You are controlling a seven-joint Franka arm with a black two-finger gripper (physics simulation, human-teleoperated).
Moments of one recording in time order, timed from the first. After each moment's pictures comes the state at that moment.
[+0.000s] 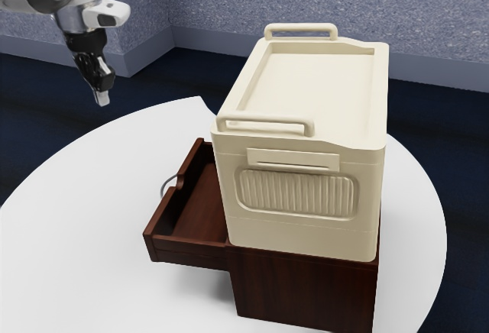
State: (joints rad) arm -0.67 -0.01 0.81 -1.61 0.06 1.58 0.46
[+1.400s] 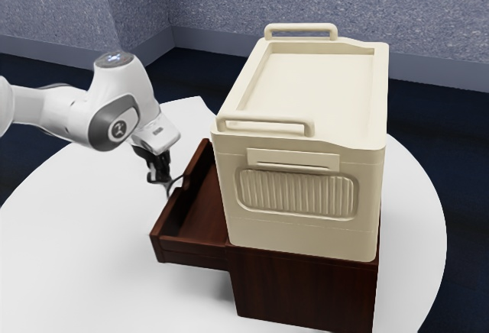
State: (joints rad) arm -0.80 0.00 0.79 -2.22 0.03 2.38 1.05
